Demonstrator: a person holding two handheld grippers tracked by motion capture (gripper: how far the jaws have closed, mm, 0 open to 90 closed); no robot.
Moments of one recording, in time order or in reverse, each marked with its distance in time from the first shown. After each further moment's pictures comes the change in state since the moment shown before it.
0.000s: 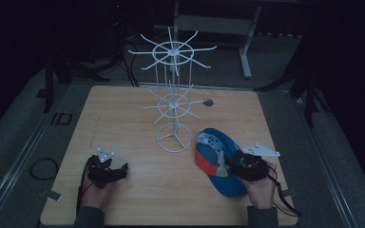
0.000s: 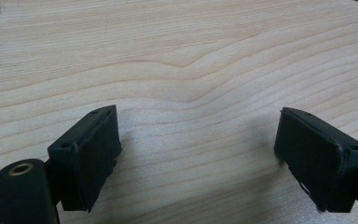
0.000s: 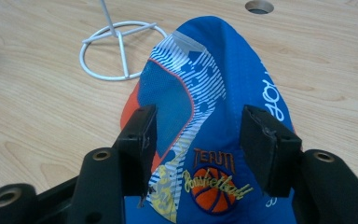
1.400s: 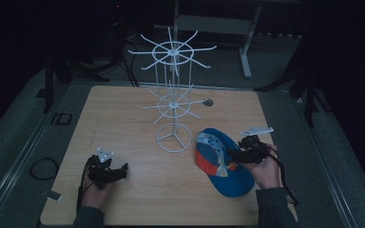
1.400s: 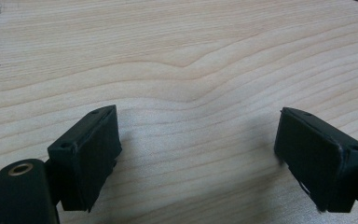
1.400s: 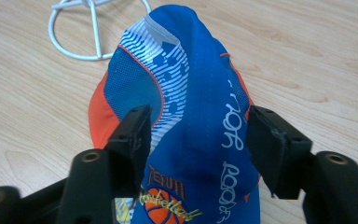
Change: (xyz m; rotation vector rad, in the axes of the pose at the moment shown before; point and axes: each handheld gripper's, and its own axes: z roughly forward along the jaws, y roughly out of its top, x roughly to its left) left arm 0.000 0.000 0.000 -0.001 -0.001 -0.006; right arm -0.027 0.042 0.021 0.213 -0.001 -0.072
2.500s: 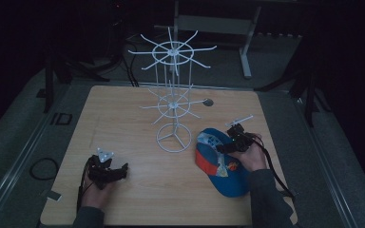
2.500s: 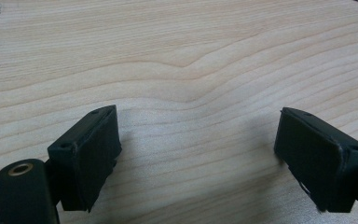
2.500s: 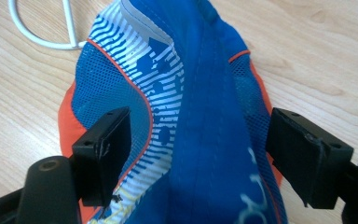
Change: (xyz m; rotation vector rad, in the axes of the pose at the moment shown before) left arm 0.000 0.000 0.000 0.001 0.000 0.001; right arm -0.011 0.029 0.062 0.177 0.053 -0.007
